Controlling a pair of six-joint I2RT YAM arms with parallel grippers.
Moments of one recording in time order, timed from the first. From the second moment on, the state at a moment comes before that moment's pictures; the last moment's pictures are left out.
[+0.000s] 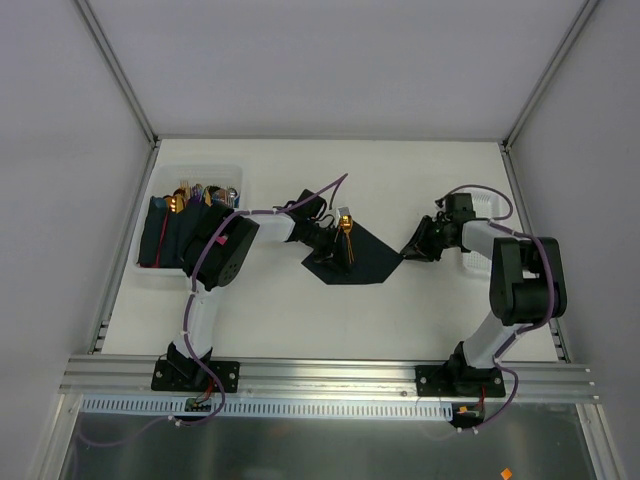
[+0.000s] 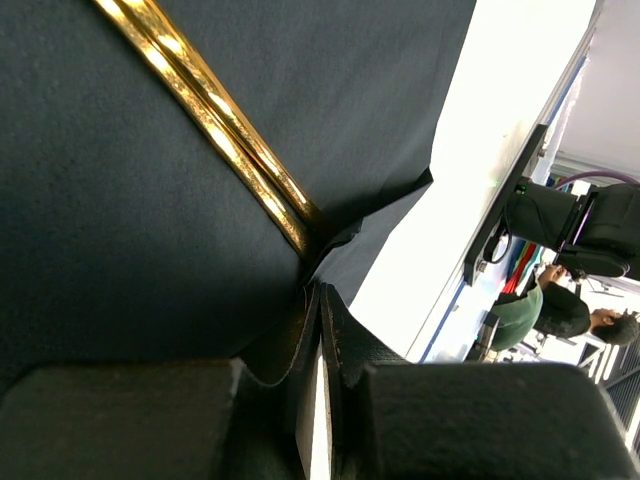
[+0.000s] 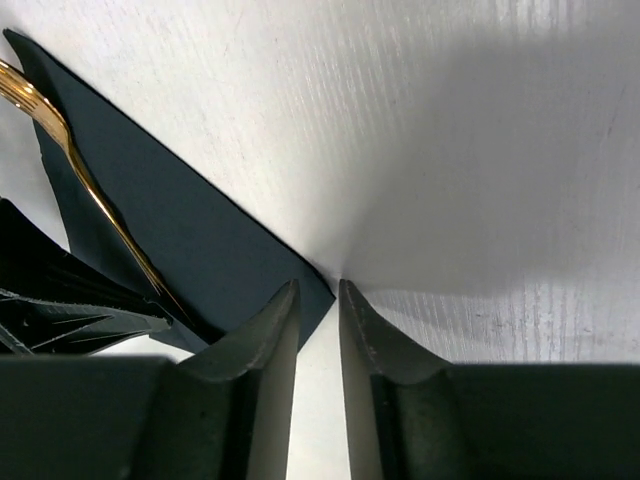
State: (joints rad) left arm -0.59 2.15 1.30 -0.17 0.85 -0.50; right arm 0.04 1.70 0.89 -0.31 -0.44 0.50
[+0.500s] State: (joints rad) left arm -0.58 2.16 1.30 -0.17 0.85 -0.51; right arm 0.04 1.69 0.91 -0.33 -0.51 0.46
